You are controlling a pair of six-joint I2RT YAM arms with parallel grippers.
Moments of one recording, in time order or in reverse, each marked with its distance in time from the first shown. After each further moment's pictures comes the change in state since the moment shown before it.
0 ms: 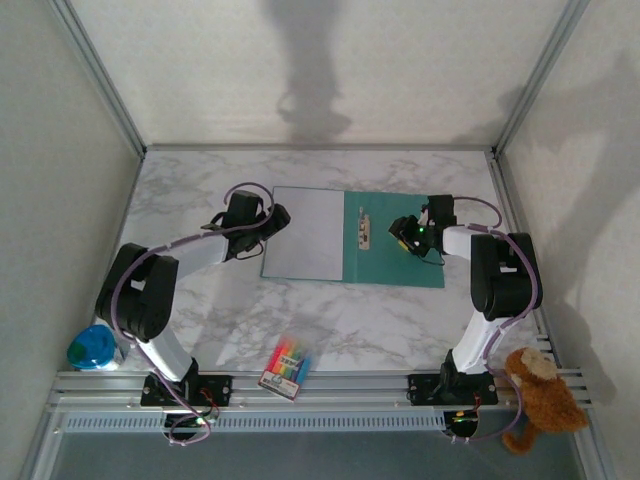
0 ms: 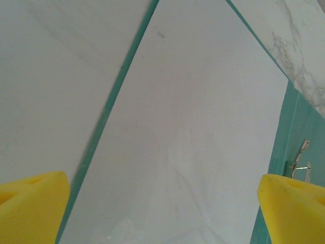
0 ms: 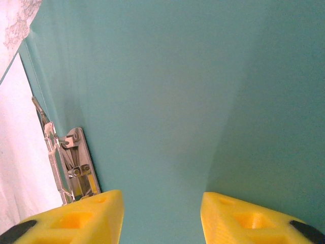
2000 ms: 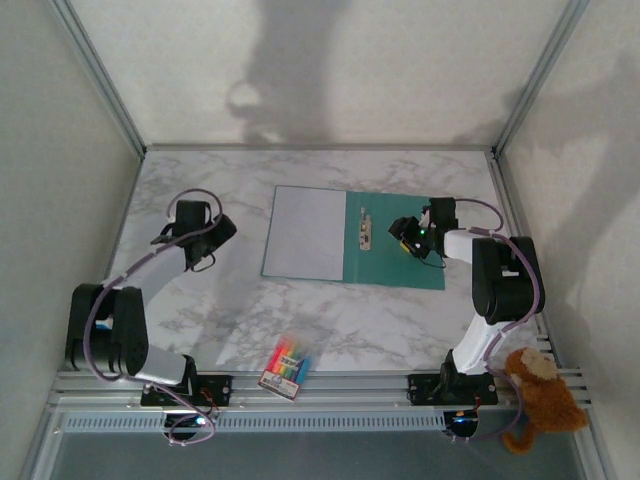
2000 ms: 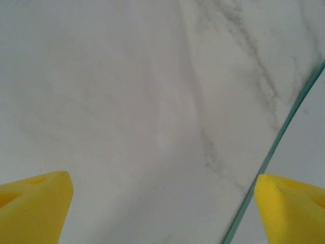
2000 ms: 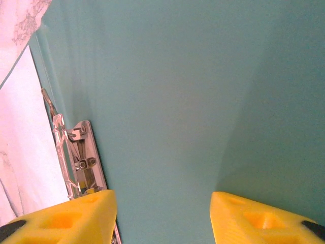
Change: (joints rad) left arm 0.285 -0.233 -0.127 -0.208 -0.091 0.143; right arm -0.003 -0.032 -0.042 0.040 -0.015 -0.003
